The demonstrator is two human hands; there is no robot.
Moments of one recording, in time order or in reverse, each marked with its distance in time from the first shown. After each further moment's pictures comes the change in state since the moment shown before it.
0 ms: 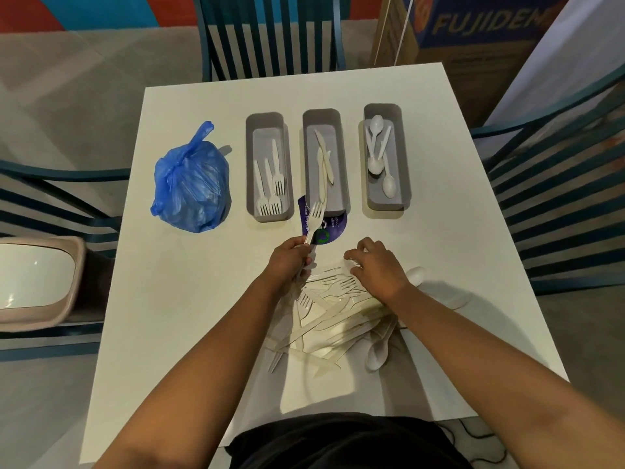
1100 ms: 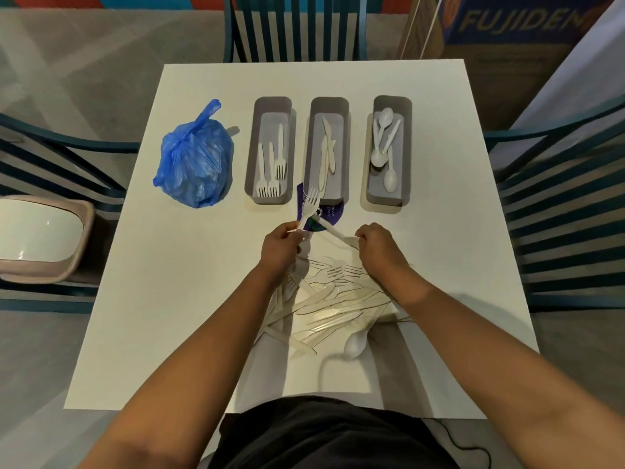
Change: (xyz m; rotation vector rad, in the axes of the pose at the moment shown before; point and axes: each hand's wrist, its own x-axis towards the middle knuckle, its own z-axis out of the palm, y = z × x) left_hand -0.013 -0.016 0.018 0.042 0.234 0.184; right_hand 0.000 0.012 -0.023 0.362 0.060 0.136
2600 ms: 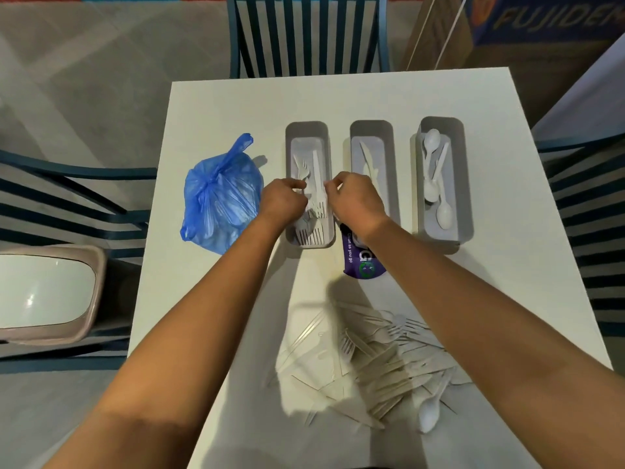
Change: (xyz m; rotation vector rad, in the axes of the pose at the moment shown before) left_hand 0.134 0.129 -0.066 0.545 0.013 0.166; right_hand 0.149 -0.163 0.001 0.118 0.136 0.054
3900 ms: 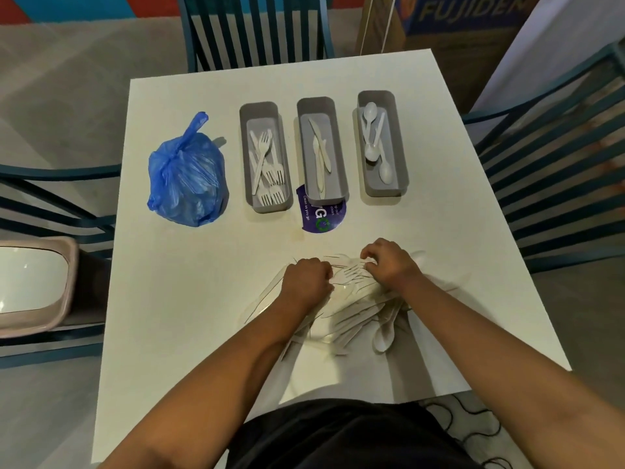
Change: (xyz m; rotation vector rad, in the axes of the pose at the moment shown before) left_hand -0.151 -0.089 0.122 0.790 -0.344 0.445; right_hand -0.162 0.177 -0.021 -0.323 -0.239 0.011
